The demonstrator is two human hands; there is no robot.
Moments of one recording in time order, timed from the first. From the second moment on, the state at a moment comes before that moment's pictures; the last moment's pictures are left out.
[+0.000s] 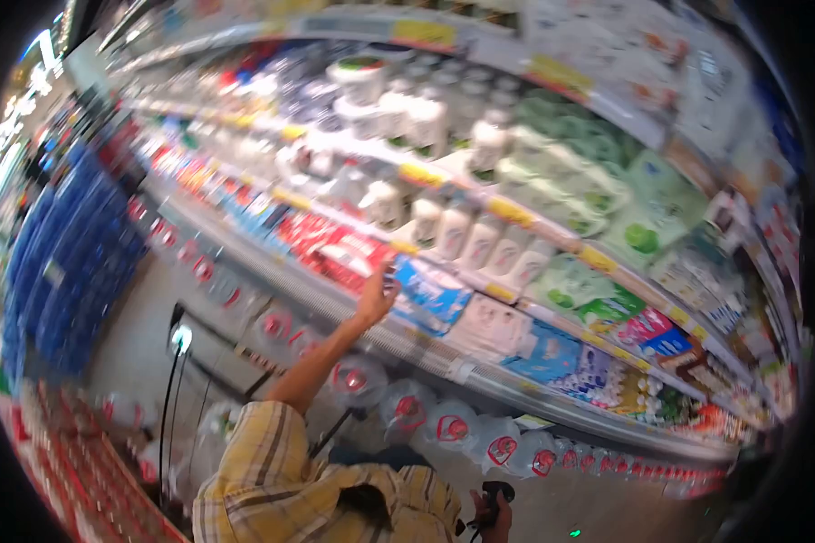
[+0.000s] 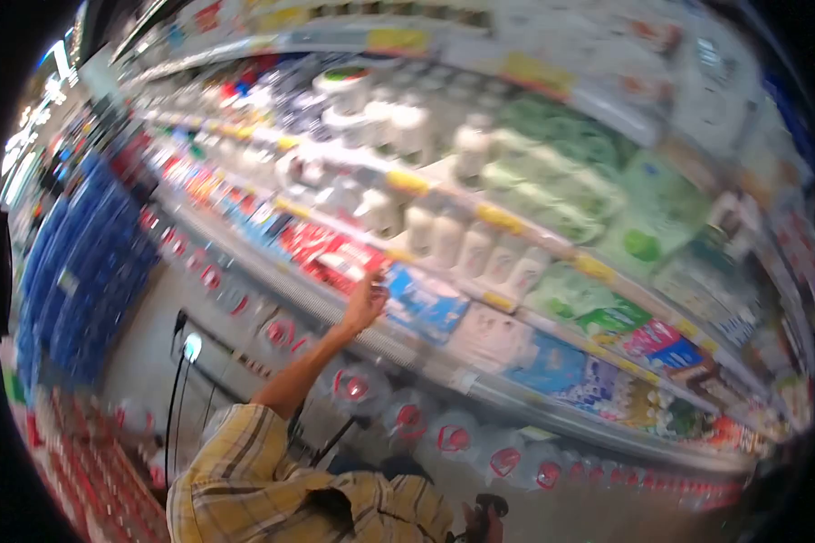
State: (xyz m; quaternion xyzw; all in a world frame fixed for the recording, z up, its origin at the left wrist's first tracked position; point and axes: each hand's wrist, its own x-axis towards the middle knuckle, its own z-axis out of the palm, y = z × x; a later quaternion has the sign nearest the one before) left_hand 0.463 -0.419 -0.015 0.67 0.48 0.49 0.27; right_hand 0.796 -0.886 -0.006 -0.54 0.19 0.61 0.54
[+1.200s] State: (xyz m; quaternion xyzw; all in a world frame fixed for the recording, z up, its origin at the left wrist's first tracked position) left_hand 0.128 -0.990 -0.272 0.11 0.92 0.23 0.30; right_hand 0.634 -0.759 0.024 -0.67 -0.12 0.72 0.10
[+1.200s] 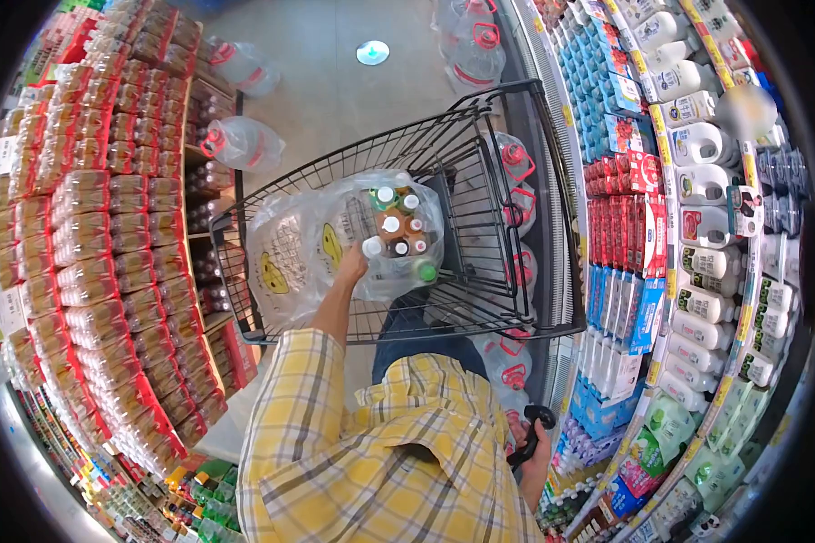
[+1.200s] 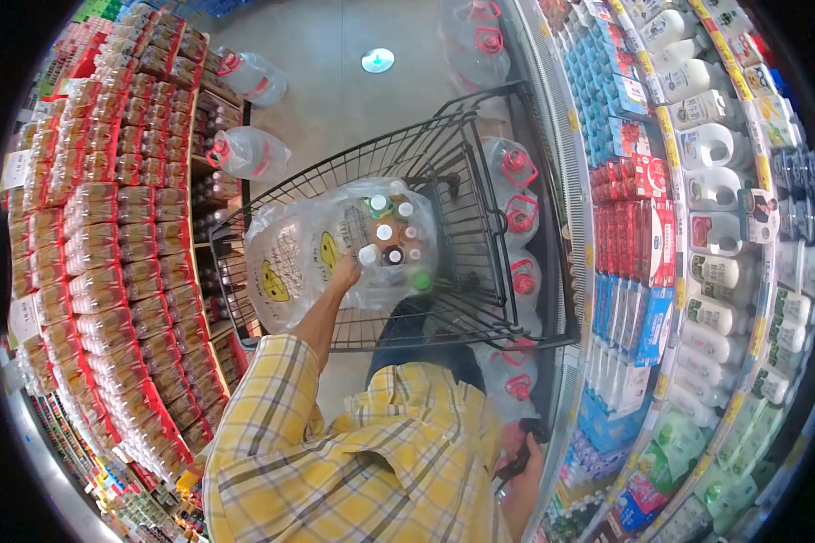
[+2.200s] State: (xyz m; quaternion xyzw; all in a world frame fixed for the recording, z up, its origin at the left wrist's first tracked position) left_hand 0.125 -1.012 -0.110 0.12 0.91 0.35 0.19; right_hand 0.594 -0.740 0.030 -0.62 -0.16 0.77 0.03
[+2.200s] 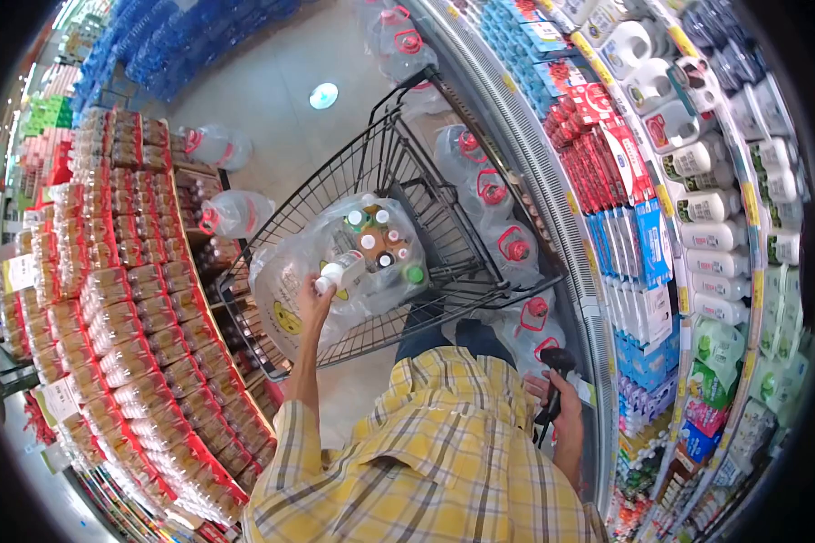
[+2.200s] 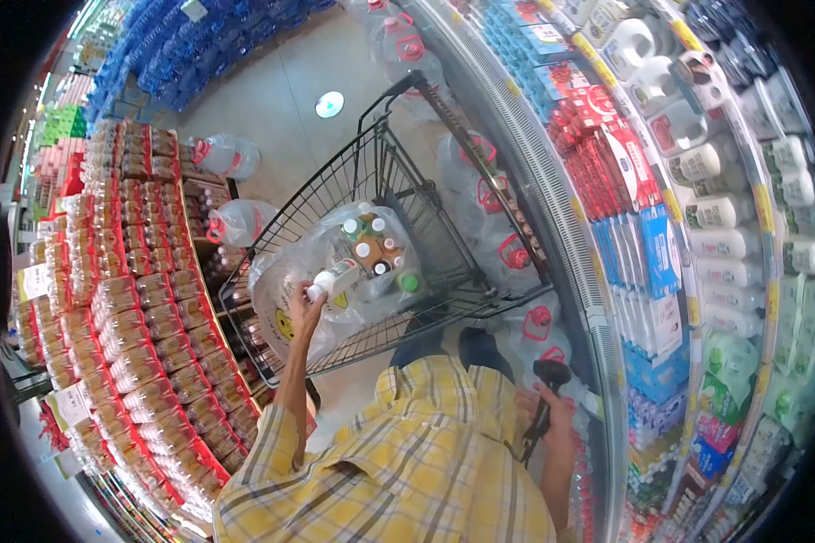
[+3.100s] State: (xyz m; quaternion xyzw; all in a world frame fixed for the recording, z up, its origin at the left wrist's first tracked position) left_hand 0.397 -0.734 0.143 0.31 0.47 0.46 0.69; right_hand 0.674 -0.695 0.096 -0.41 -0.15 0.82 0.37
